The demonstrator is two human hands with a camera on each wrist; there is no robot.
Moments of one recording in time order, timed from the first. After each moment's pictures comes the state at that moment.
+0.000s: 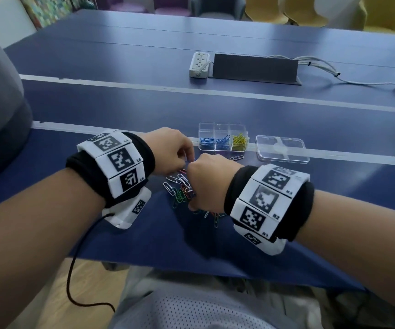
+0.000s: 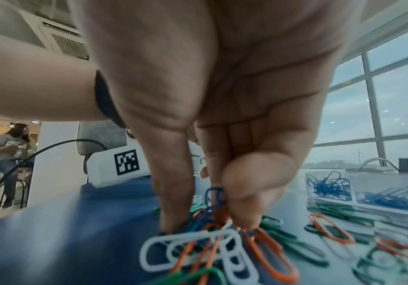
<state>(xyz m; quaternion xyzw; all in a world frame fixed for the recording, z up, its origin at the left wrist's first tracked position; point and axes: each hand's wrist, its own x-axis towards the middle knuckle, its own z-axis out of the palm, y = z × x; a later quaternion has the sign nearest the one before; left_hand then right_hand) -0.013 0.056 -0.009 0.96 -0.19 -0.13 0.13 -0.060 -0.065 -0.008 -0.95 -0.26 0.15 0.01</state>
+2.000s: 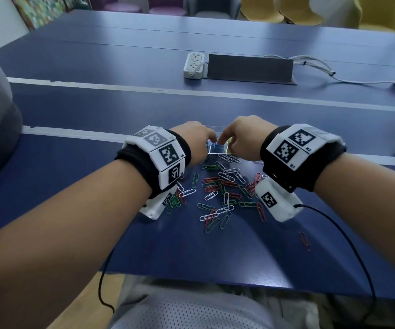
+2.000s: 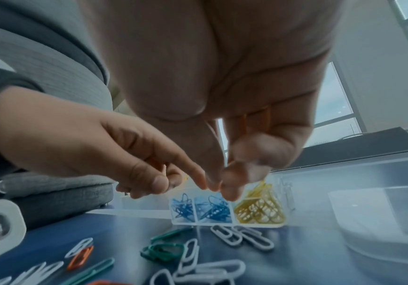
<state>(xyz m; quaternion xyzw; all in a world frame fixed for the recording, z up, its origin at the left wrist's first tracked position) 0.017 0.005 -0.012 0.97 -0.20 -0.11 0.07 0.014 -0.130 -0.001 -0.98 -0.08 0.12 0.11</state>
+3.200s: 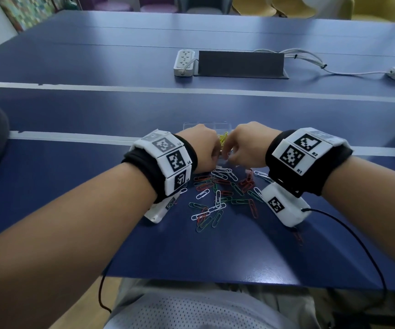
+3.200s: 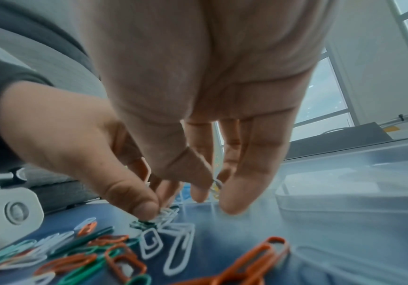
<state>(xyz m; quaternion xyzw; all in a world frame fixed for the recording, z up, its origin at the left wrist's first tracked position) 0.007 -0.021 -0.014 0.96 -0.26 -0.12 0.06 0.003 -0.153 -0.011 -0.98 -0.11 0.14 0.08</state>
